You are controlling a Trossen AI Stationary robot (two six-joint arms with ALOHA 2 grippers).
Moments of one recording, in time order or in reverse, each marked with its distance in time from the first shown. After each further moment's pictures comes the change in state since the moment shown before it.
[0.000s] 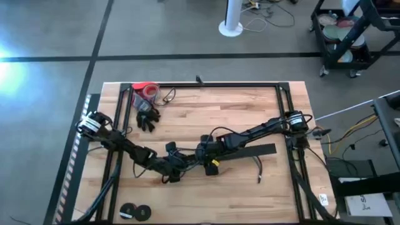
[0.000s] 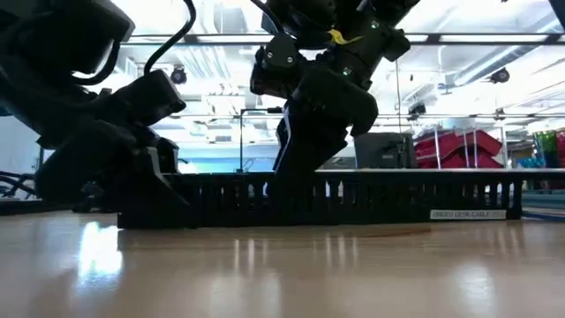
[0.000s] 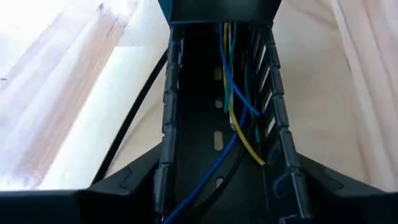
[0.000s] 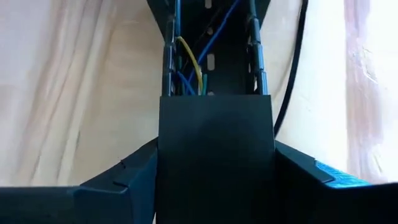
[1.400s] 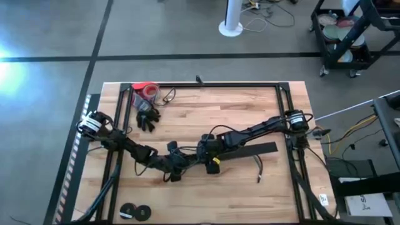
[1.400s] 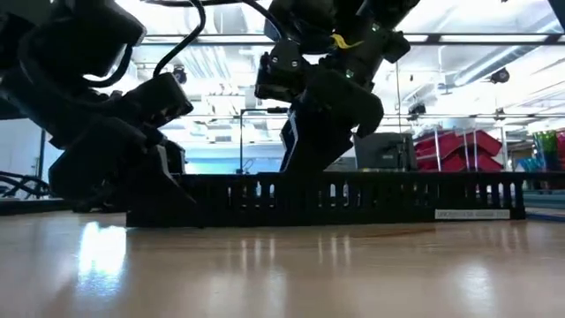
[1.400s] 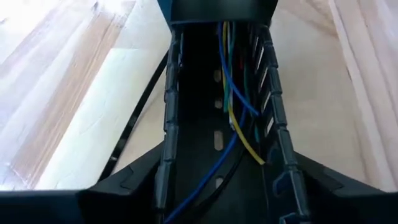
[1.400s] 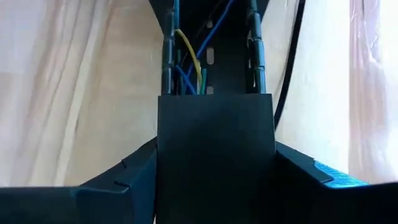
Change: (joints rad) left arm 0.029 0.000 -0.010 0.028 0.064 -0.004; right arm -0.008 -0.002 -0.009 -0.012 -0.059 -0.044
